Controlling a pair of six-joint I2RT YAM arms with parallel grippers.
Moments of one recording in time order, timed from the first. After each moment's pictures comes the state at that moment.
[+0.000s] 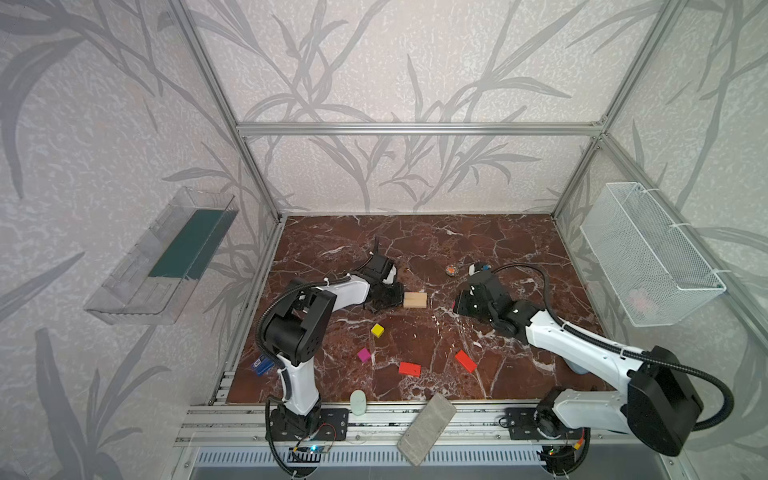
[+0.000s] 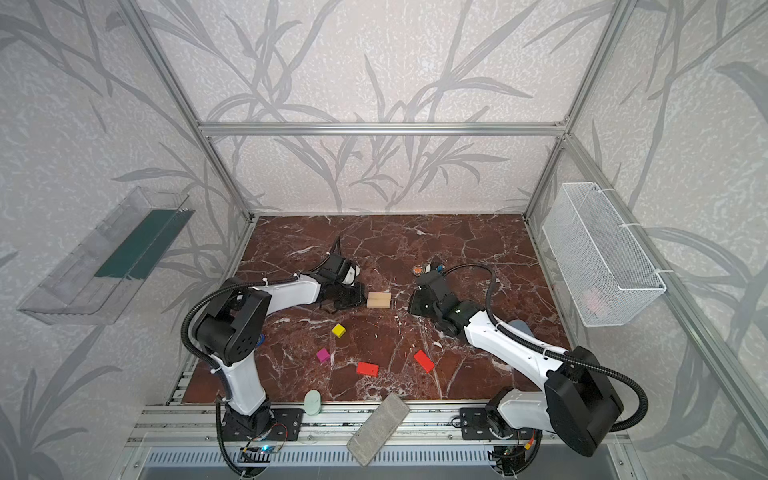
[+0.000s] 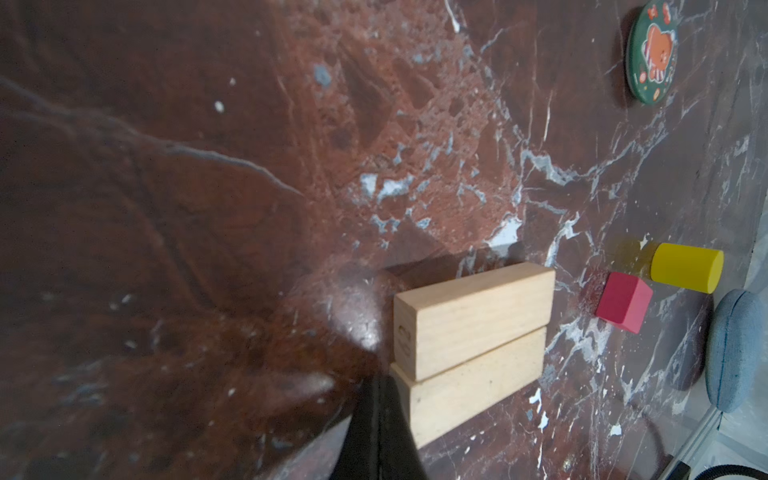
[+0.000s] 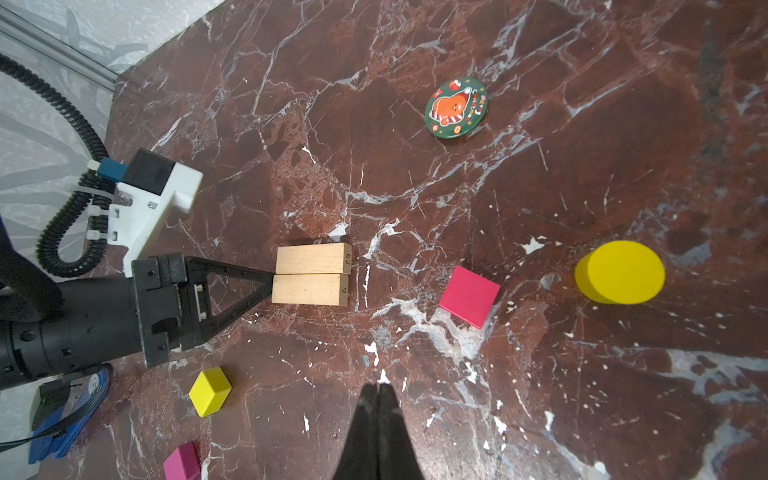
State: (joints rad) left arm -0.46 1.86 1.05 -0.25 0.33 -0.58; right arm 0.66 1.29 0.78 -0.27 0.11 0.78
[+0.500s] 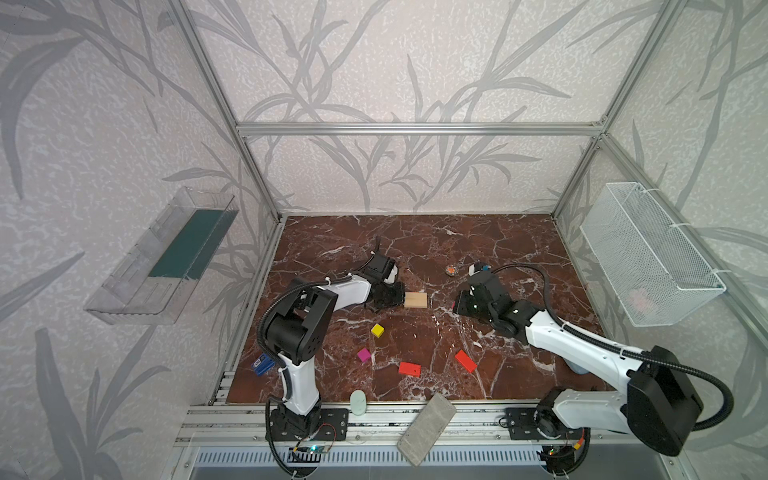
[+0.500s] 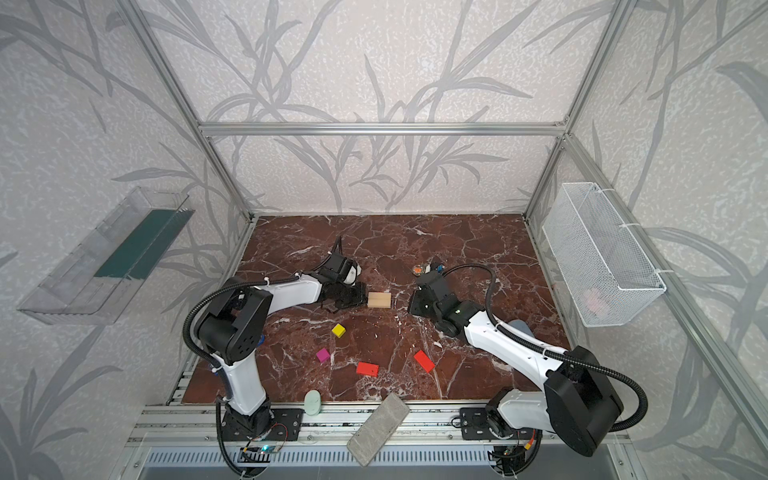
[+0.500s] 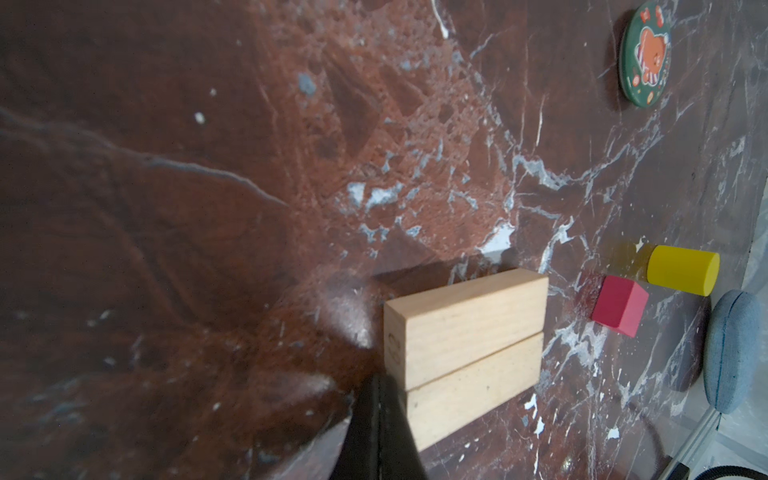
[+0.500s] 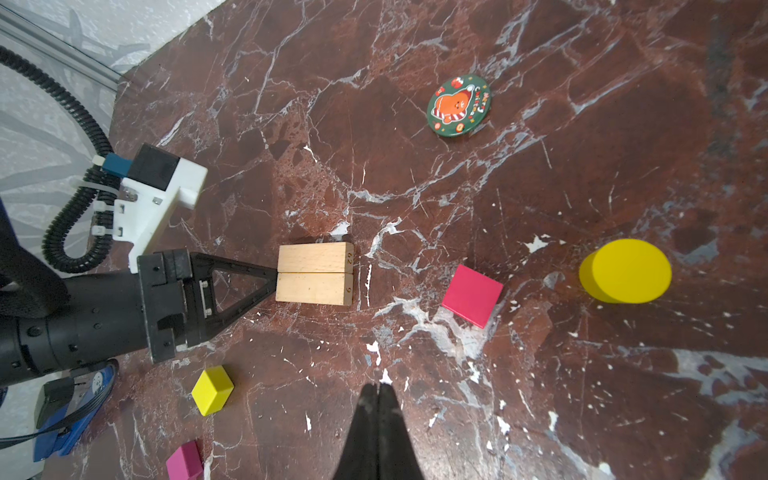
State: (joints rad) left arm -0.47 1.87 1.06 -0.25 0.33 -0.58; right arm 0.66 1.29 0.78 -0.26 0.10 0.78
